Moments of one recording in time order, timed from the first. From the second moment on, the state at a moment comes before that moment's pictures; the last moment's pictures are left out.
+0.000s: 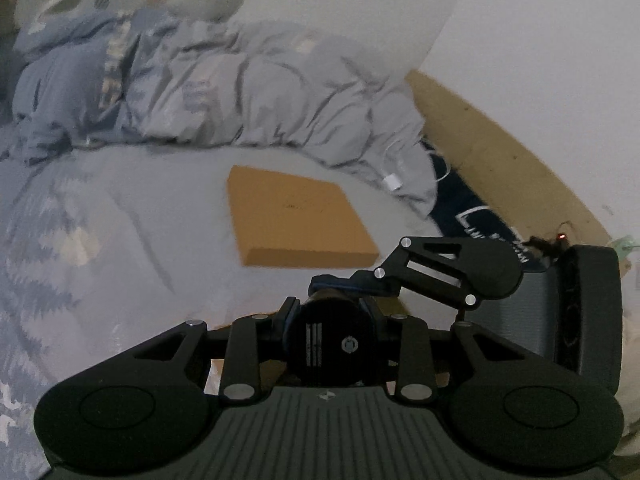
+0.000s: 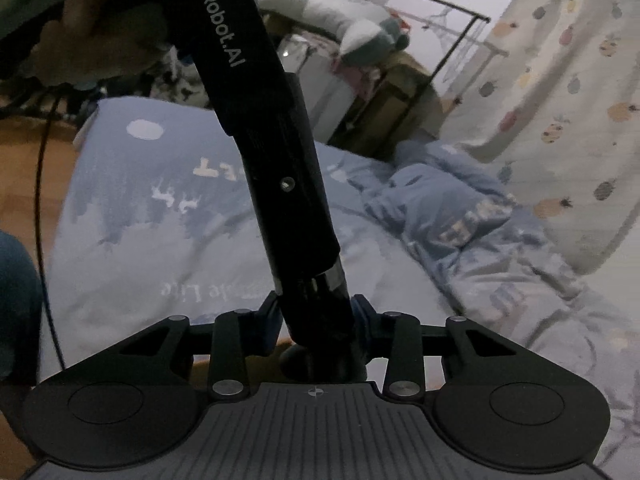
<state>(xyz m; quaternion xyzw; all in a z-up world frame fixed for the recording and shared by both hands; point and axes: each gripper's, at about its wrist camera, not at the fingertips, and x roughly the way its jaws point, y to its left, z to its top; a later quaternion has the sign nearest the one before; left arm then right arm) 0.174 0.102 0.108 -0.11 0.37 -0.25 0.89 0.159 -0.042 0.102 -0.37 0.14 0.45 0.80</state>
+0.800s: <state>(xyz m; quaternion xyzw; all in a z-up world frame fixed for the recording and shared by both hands) 0.062 0.021 0.176 -0.10 0.26 -0.32 0.90 0.025 -0.151 0.203 -0.25 0.16 0.39 0.87</state>
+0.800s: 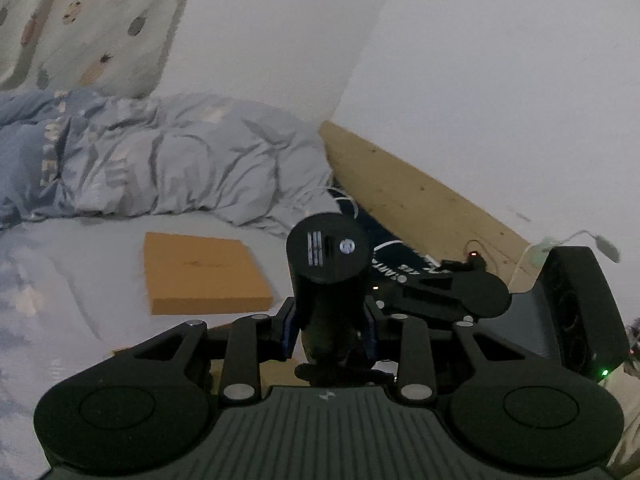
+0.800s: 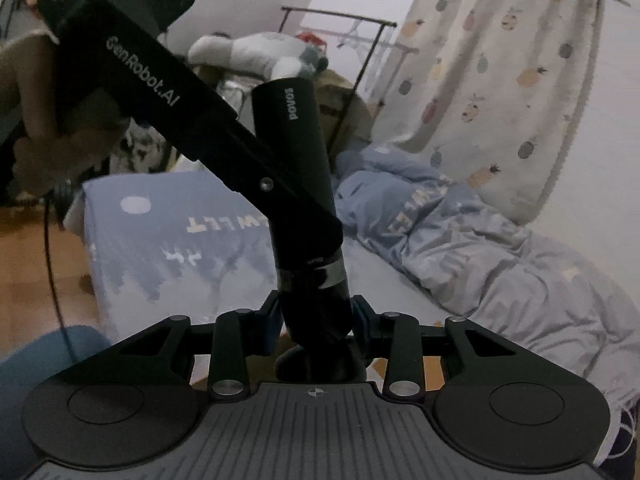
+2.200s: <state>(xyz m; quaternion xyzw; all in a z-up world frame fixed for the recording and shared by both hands) 0.112 -0.005 0.009 -0.16 0.40 -0.21 0.88 0.087 -0.182 0.018 -0.10 0.36 0.36 0.86</state>
